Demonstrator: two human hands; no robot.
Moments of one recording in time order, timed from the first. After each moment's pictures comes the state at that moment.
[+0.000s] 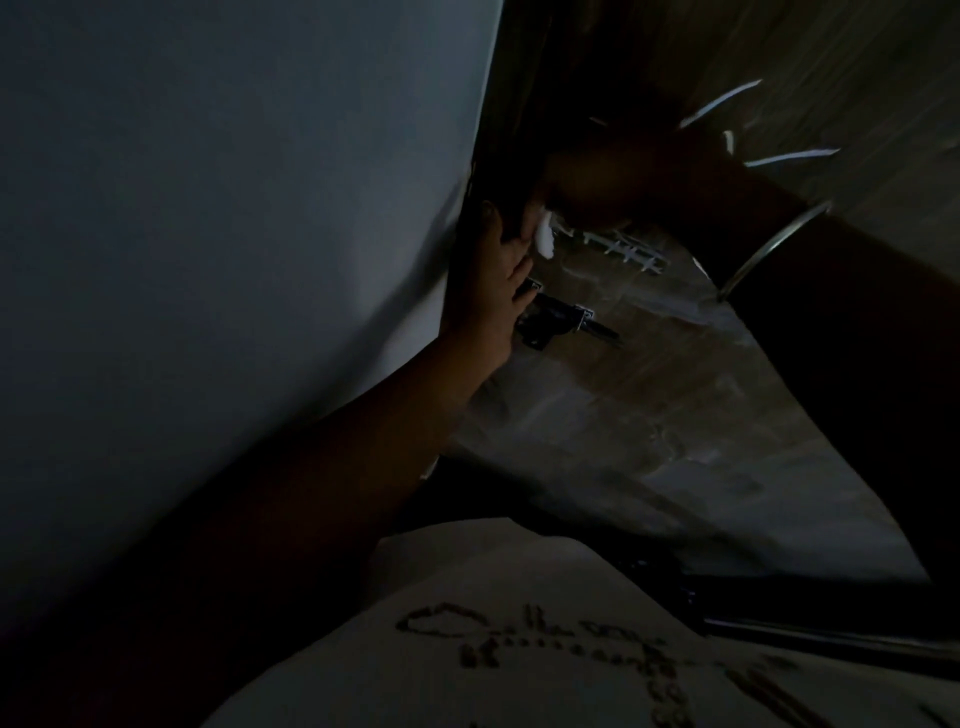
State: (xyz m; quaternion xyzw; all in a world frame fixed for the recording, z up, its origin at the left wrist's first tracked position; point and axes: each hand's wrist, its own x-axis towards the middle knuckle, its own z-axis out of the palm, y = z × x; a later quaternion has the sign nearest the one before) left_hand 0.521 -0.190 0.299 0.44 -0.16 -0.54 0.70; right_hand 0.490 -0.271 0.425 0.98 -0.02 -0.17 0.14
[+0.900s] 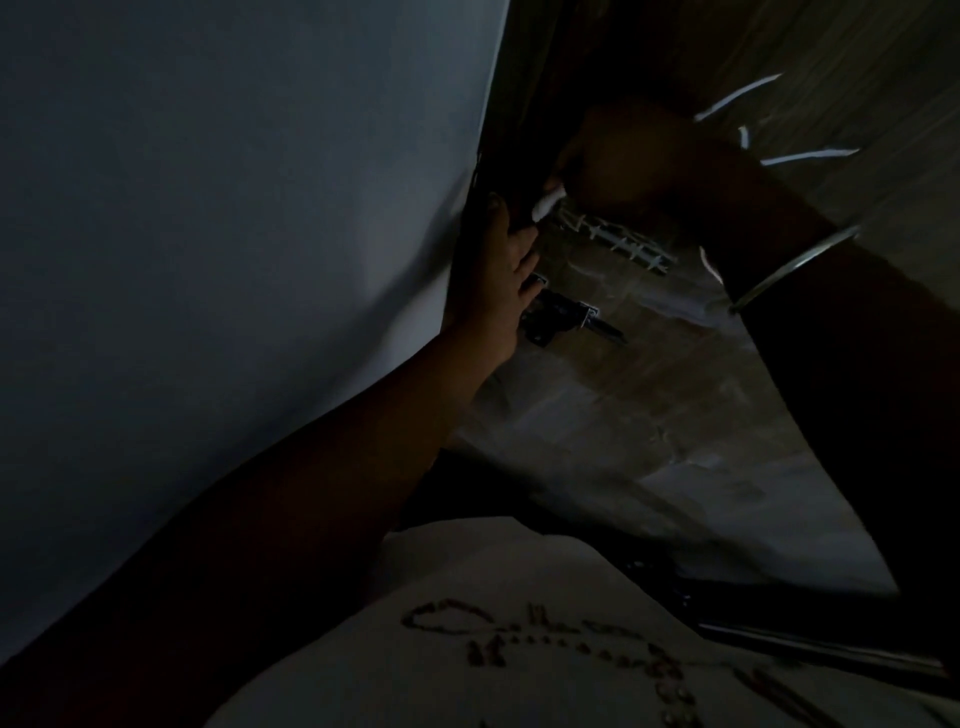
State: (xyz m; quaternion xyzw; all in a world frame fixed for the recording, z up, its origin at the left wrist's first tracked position) left_hand 0.519 -0.194 0.300 0.44 -0.14 -0.53 0.71; right_hand 0.473 -0.286 0.427 0.95 -0.25 -0.17 0.05
